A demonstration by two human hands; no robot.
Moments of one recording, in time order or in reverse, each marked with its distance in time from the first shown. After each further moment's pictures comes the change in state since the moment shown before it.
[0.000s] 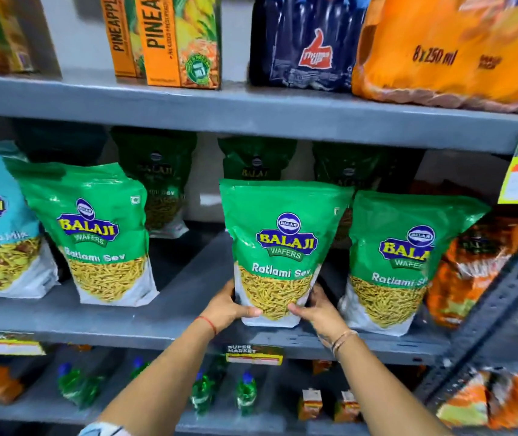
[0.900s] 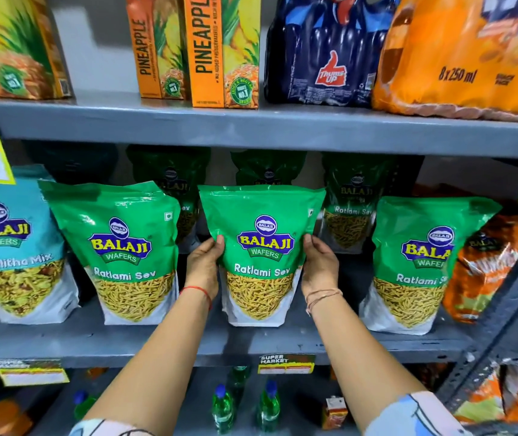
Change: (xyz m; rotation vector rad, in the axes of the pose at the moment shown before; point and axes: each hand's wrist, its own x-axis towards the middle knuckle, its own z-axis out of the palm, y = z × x) left_hand 0.012 0.067 -0.076 -0.741 0.298 0.310; right_hand 0.035 -0.105 0.067 0.783 0.420 -0.246
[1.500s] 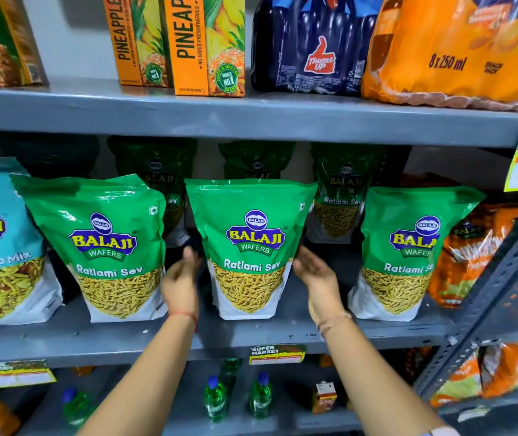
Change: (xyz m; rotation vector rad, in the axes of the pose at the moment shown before) left_hand -0.030 -0.022 -0.028 0.250 0.316 0.070; right_hand -0.033 0.002 -0.046 -0.308 -0.148 0.028
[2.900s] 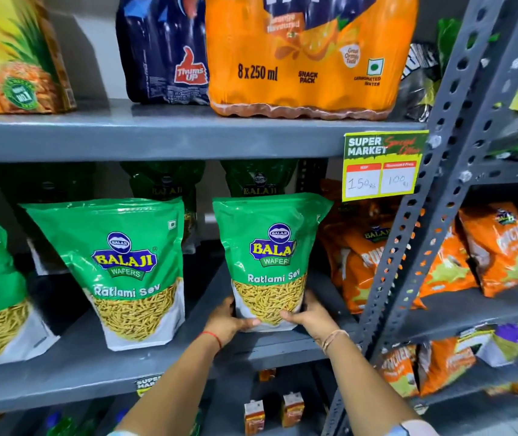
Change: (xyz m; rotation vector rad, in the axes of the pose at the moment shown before) left_hand -0.098 -0.101 0.178 0.616 -0.723 -0.198; right_hand 0.037 -0.004 -0.211 -0.437 -0.145 0.206
